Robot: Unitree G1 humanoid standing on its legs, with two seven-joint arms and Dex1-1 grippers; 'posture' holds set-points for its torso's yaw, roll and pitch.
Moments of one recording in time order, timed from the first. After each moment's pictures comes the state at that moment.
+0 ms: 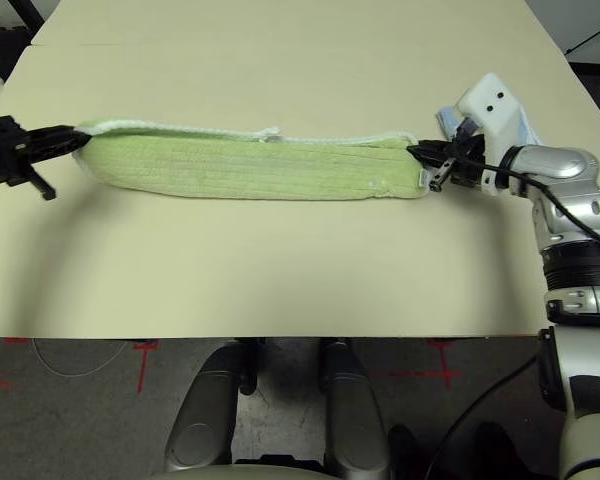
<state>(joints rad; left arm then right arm) -0.64 0.96 0.15 0.09 -0.30 0.57 -0.85 -0.79 -0.74 -0.02 0.55 0.12 0.11 0.91</state>
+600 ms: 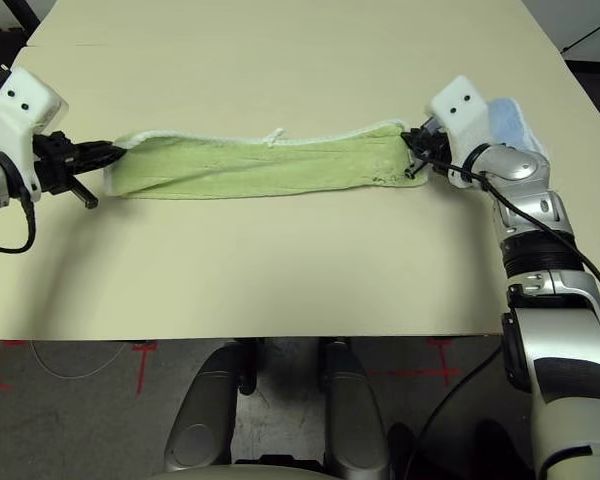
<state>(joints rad) -0.62 0.94 0.07 0.02 -0.23 0.60 -0.84 -0.86 -0.63 0.02 0.71 0.00 0.00 0.76</state>
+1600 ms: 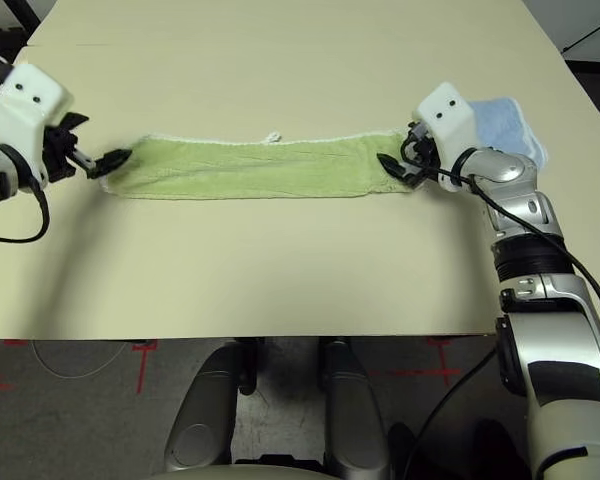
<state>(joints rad) -0.79 0.82 0.12 0.14 -0.14 0.54 -0.62 -0.87 -0.63 -0.03 0.63 0.01 0.06 0.67</state>
